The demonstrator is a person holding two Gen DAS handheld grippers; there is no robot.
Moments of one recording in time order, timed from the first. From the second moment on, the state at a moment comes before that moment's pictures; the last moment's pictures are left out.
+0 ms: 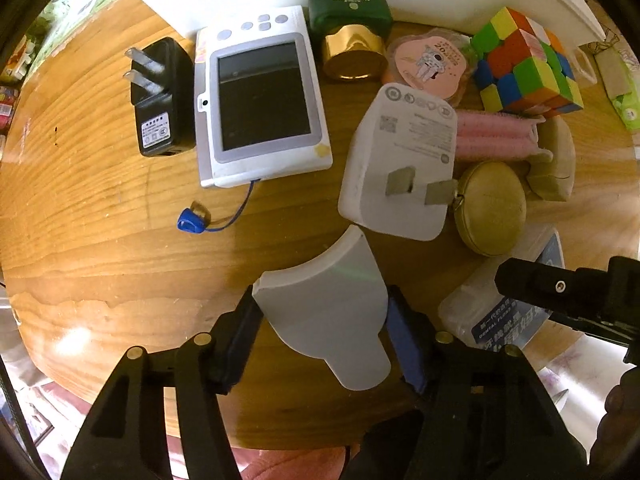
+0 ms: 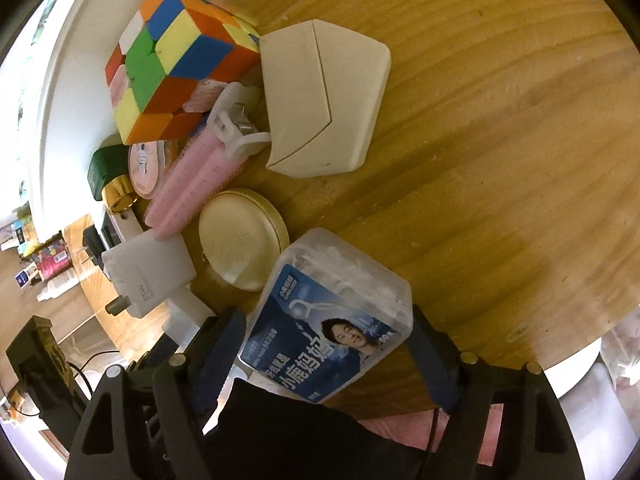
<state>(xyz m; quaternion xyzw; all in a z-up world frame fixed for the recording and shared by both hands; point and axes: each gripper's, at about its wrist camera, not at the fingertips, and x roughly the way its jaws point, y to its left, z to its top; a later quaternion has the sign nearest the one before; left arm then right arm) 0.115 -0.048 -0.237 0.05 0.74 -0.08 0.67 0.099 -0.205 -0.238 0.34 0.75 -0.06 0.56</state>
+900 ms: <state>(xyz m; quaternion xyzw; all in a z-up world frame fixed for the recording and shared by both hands) 0.032 -0.050 -0.136 0.05 0.60 -0.04 0.80 0.049 -0.217 -0.201 0.34 0.68 0.01 0.65</state>
